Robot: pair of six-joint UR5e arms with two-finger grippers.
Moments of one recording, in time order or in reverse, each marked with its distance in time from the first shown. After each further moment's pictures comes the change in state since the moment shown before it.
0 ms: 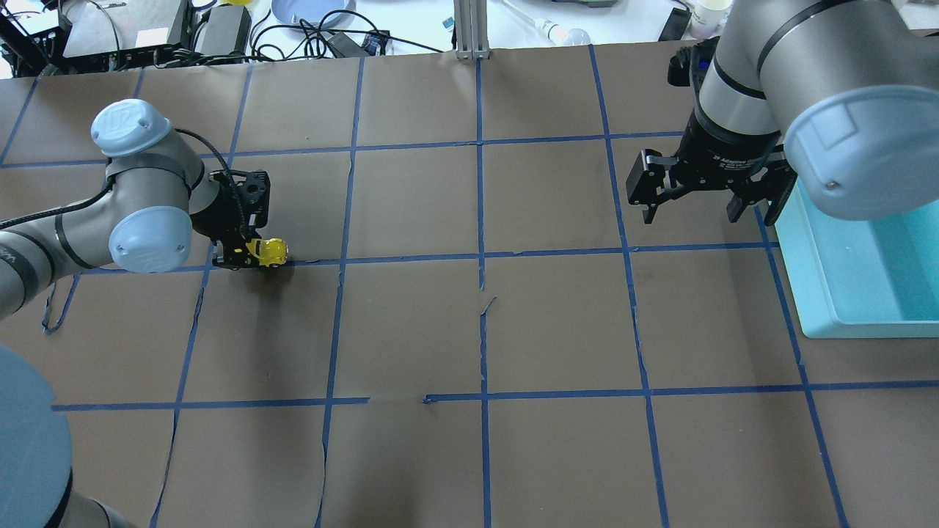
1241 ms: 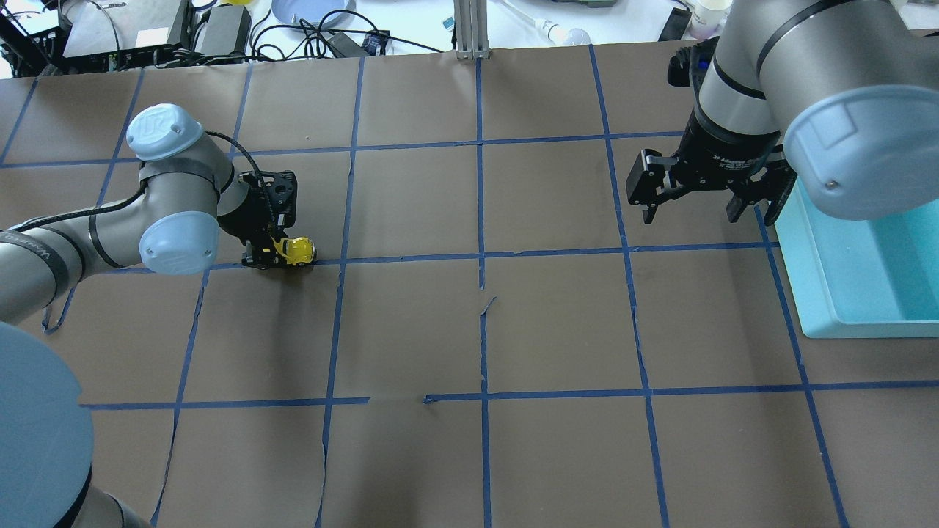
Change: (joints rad) left arm 0.008 -0.036 -0.008 0.042 -0.030 0.002; right arm 0.000 0.001 0.000 0.000 0.000 0.000
